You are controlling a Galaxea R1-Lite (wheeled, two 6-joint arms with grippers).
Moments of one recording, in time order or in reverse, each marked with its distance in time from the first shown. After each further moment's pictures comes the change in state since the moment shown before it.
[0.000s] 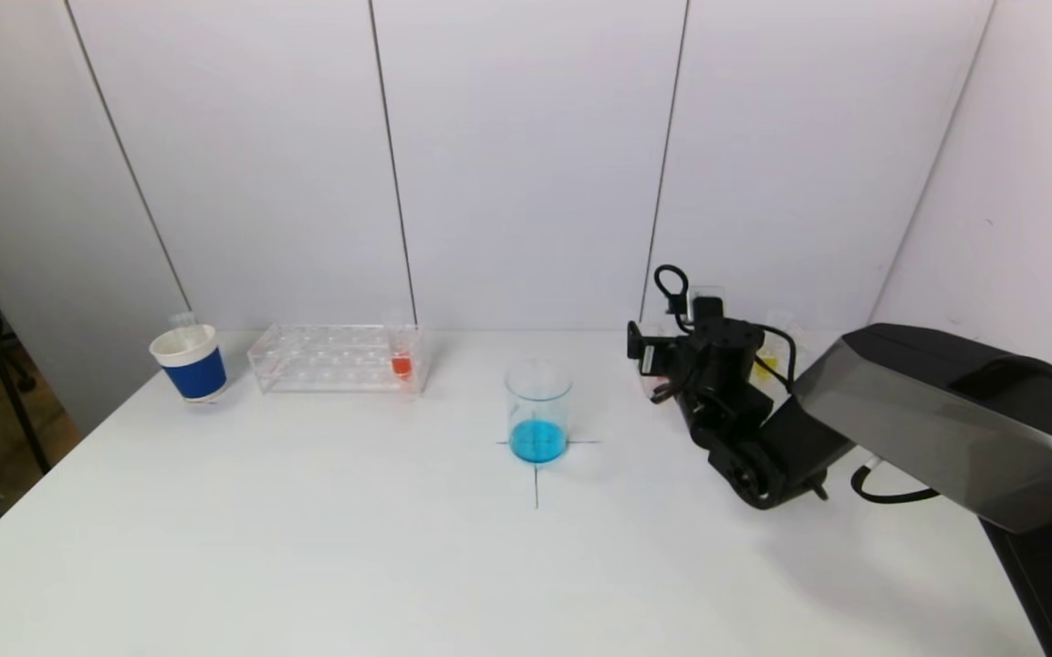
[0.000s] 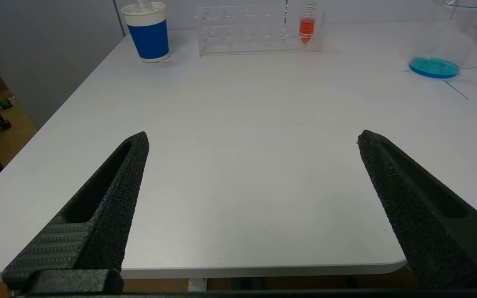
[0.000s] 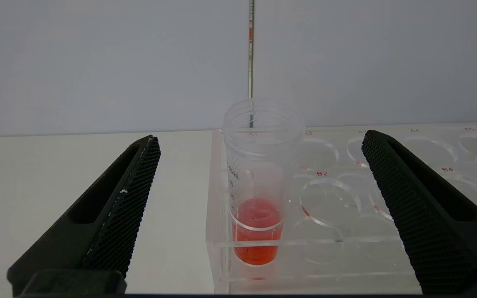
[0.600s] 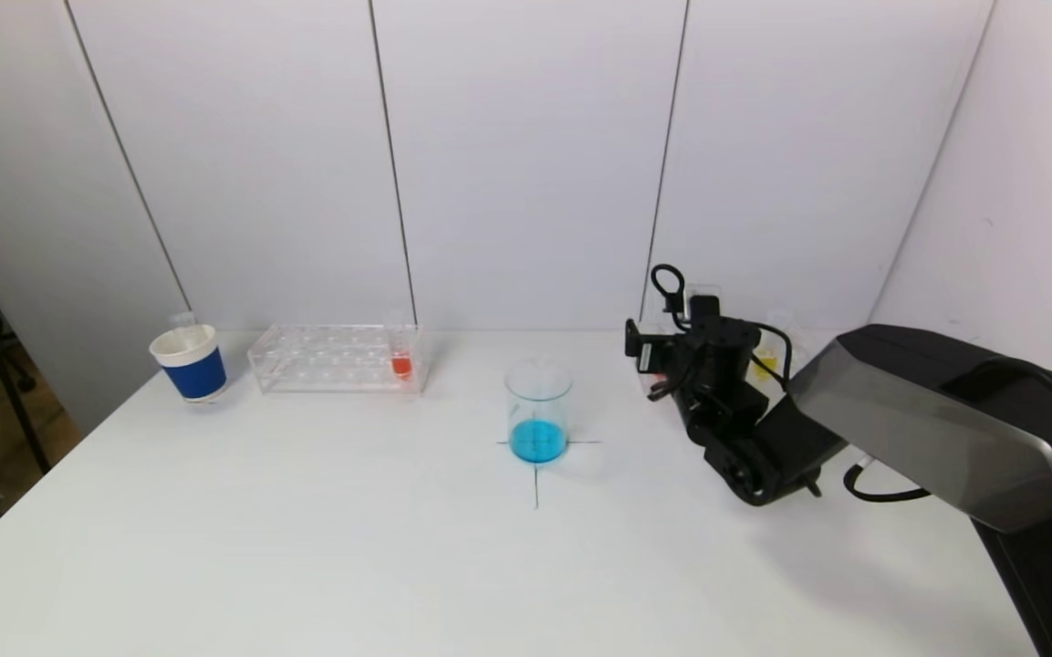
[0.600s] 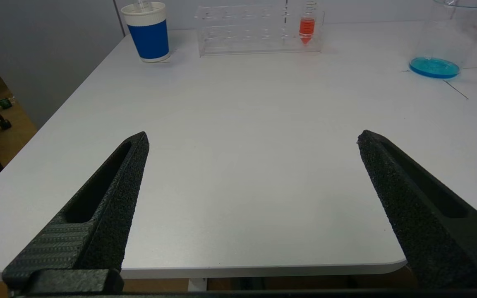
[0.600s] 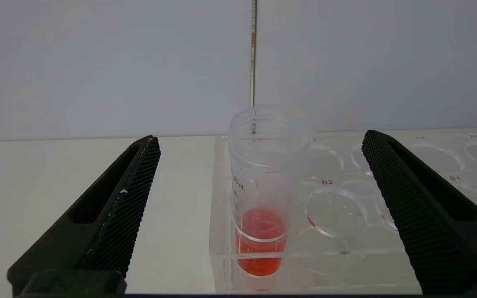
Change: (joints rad) left arm 0.000 0.000 0.000 0.000 0.000 0.000; right arm 0.000 0.016 -0.033 0.003 0.000 -0.008
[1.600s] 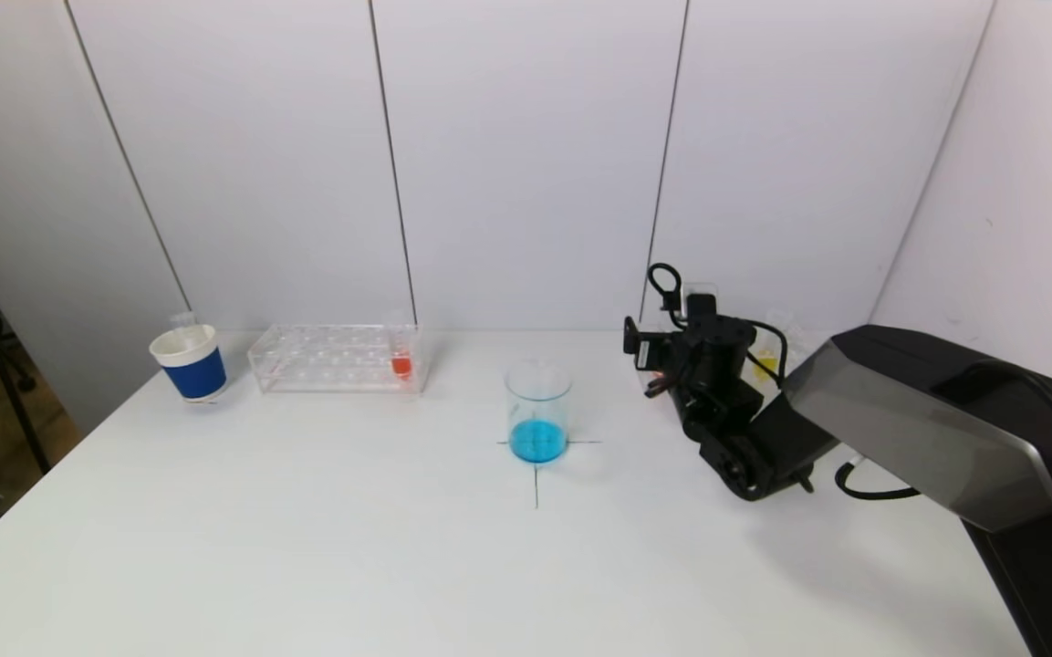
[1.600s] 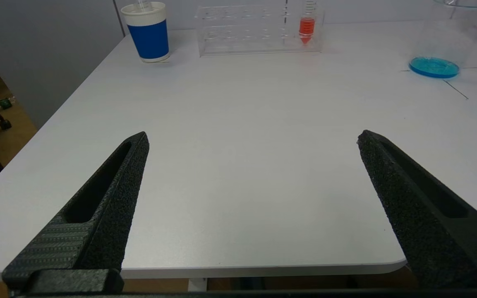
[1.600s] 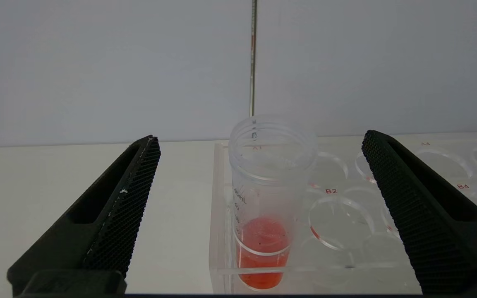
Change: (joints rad) left arm 0.000 0.000 0.000 0.000 0.000 0.000; right arm -0.003 0.021 -0.040 0.010 -0.002 -0.003
